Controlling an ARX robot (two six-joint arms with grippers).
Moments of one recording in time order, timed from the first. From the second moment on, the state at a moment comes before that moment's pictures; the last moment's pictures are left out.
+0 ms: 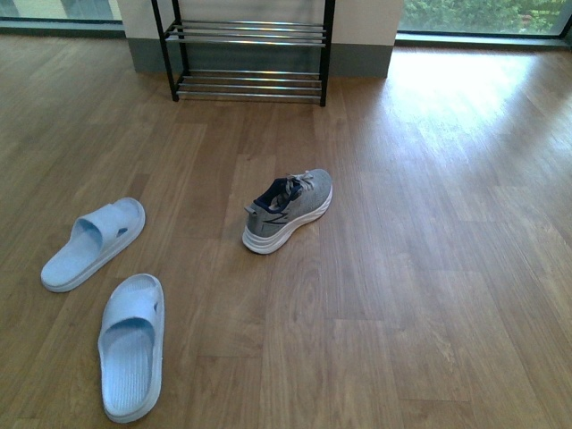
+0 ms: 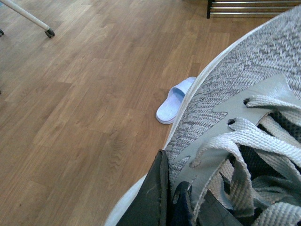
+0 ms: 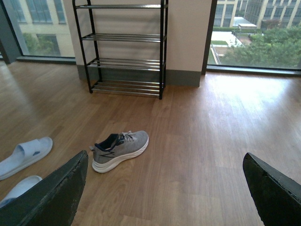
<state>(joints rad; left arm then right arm) -0.48 0.40 0.36 -0.50 -0.72 -0.21 0.00 0.00 0.02 0.00 0.00 0.00</state>
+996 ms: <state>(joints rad) -0.48 0.40 0.36 -0.50 -0.72 -0.20 0.00 0.00 0.02 0.00 0.00 0.00</state>
